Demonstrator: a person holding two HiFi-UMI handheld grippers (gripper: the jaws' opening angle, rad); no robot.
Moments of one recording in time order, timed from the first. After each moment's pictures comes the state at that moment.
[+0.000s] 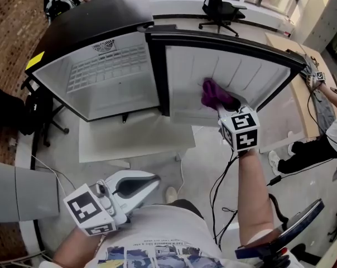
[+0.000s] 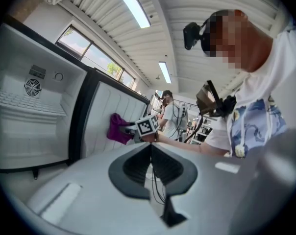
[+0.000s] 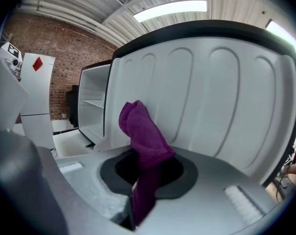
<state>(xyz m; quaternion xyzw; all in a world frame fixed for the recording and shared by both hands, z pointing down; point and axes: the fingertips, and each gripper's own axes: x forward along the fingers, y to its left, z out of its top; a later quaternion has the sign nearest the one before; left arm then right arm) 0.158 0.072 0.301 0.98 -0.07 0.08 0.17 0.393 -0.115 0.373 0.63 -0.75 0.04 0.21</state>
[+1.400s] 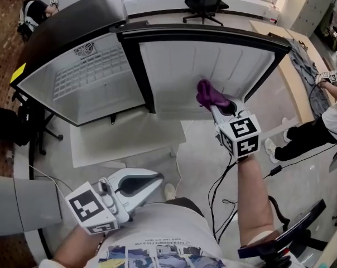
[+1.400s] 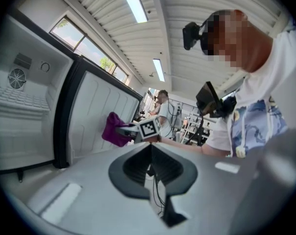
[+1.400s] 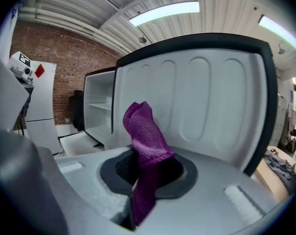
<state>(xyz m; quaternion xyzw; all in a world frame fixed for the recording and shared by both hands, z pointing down) 0.191 0.082 0.305 0.98 -0.01 0.09 0.17 0.406 -0.070 0.374 0.63 -0.75 0.06 0.18</state>
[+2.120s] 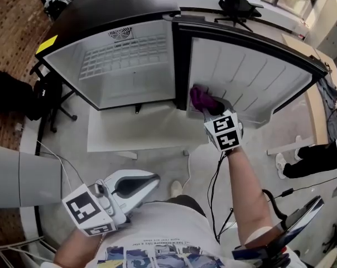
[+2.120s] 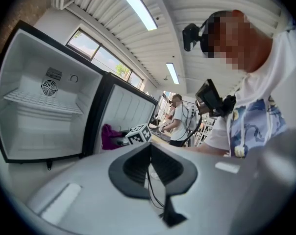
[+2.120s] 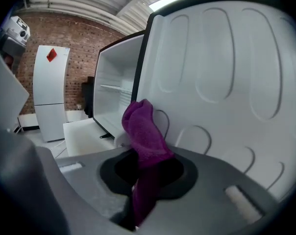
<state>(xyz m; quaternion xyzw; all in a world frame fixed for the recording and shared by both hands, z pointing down) 0.122 0.065 0.309 0.97 -0.11 0.09 0.18 0.302 -0.146 0.452 0.56 -0.79 0.05 0.26</state>
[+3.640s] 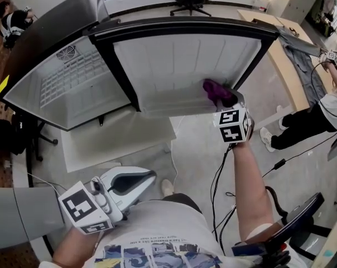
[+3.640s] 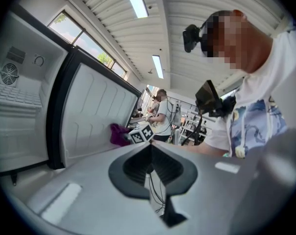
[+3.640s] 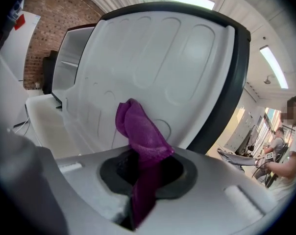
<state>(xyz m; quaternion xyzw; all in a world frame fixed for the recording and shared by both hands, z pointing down) 0.208 0.078 0.311 0.98 0.01 0.11 0.17 0.506 -0.062 0.439 0.72 -0.61 0.04 0.32</state>
